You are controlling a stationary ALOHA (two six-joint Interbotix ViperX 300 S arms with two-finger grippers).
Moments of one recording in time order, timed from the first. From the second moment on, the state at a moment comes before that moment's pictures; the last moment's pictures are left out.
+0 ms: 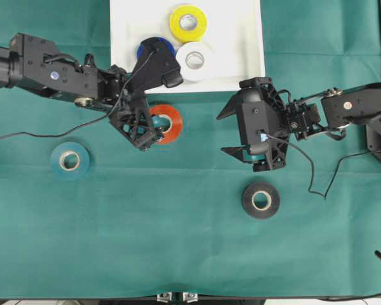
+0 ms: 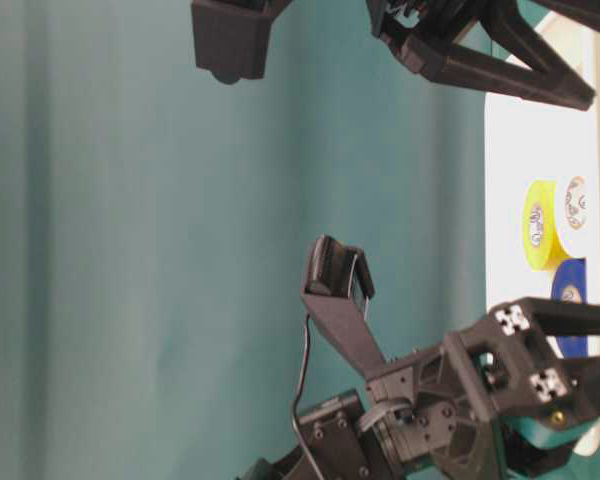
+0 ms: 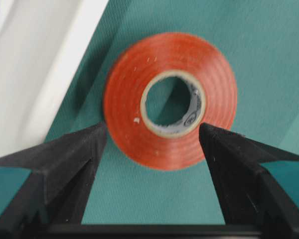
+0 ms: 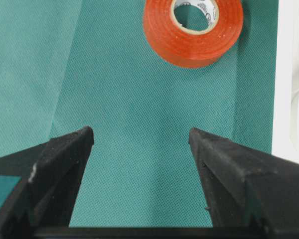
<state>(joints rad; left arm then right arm) 0.04 0.16 0.52 -0.03 0.40 -0.49 0.07 -0.11 0.85 -0.40 0.02 0.42</state>
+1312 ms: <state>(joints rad) 0.06 0.22 0.49 -0.03 0.40 -0.48 0.07 -0.11 0.86 -0.40 0.02 0.42</state>
